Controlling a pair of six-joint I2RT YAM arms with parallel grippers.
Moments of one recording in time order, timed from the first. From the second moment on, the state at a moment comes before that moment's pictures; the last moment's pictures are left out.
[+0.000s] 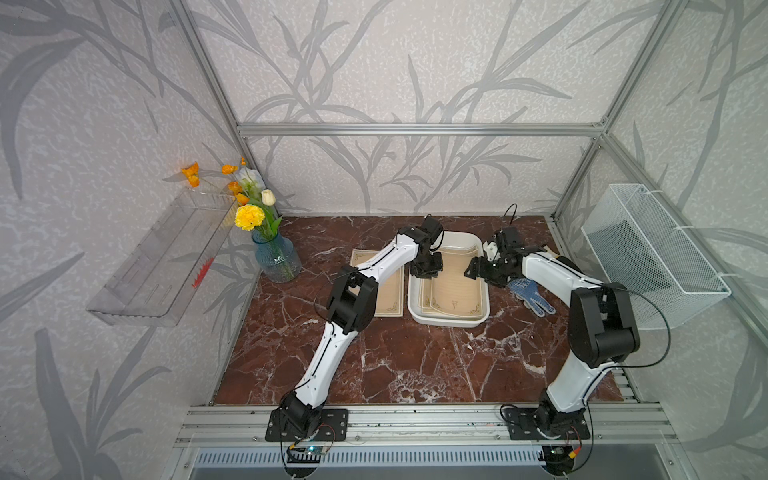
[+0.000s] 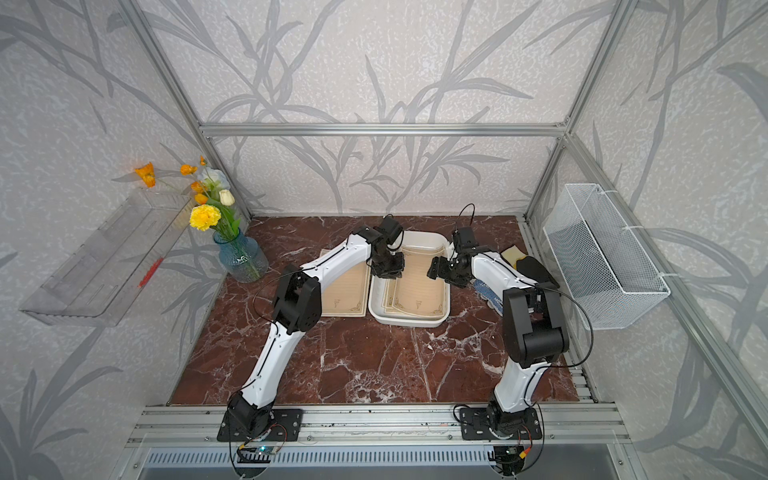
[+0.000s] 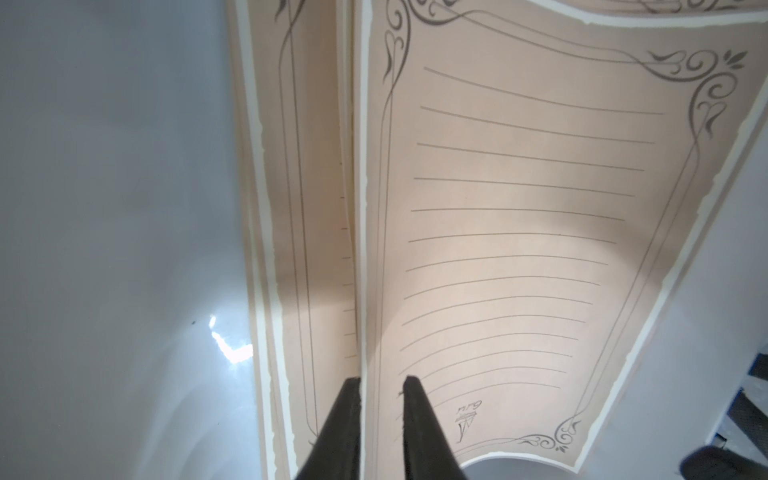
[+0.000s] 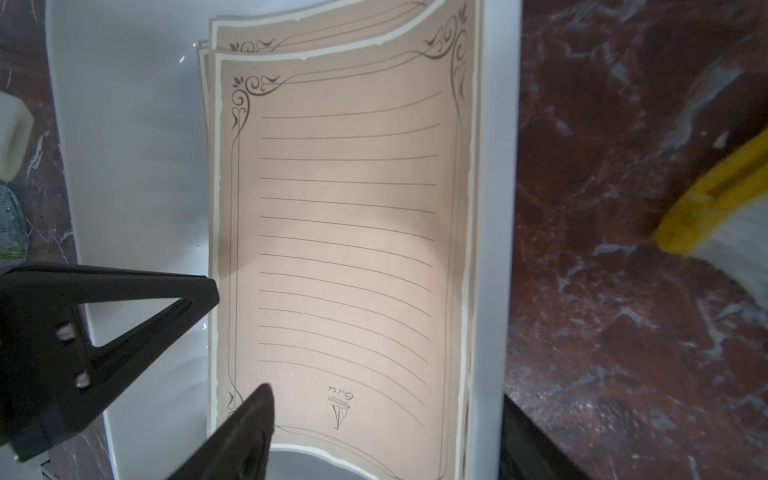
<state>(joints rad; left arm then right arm) -0.61 2.43 2.20 -1.01 0.23 -0.62 0.19 1.78 1.24 -0.58 -0.31 0.42</state>
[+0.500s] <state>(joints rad) -0.61 2.43 2.17 -0.98 0.28 -0.63 0.19 1.78 1.24 -0.58 -0.31 0.42</state>
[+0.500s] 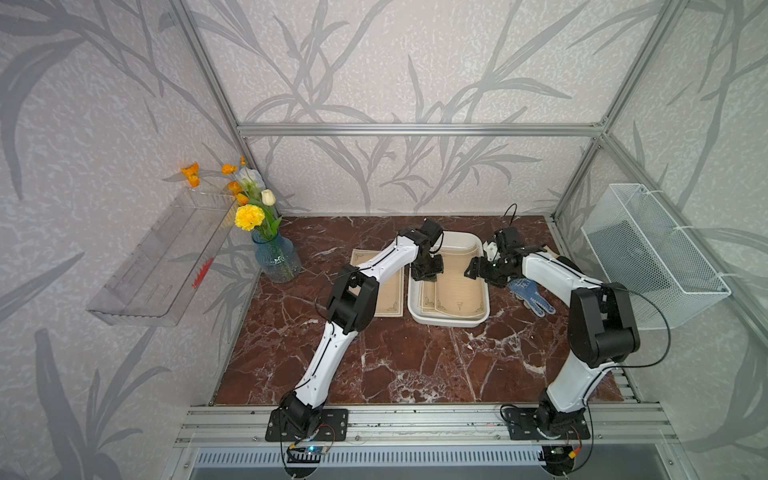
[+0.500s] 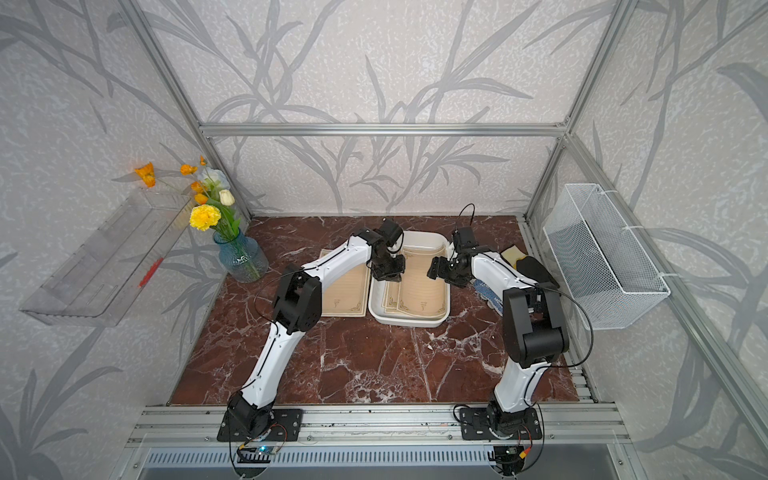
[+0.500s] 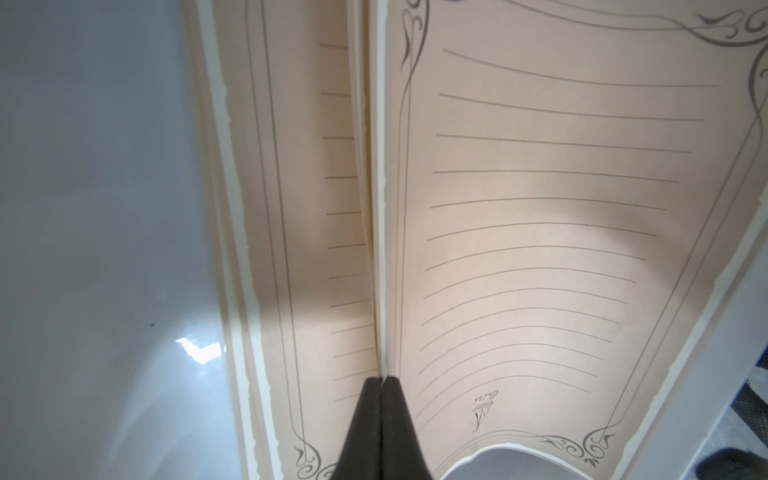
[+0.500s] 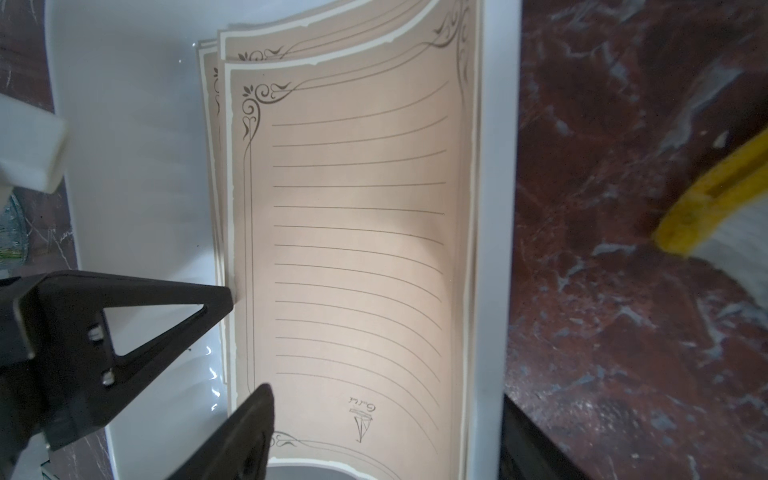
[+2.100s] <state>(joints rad) -0.59 2.43 2.05 -0.87 0.38 -0.67 0.25 1.74 1.31 -0.67 -0.17 0.39</state>
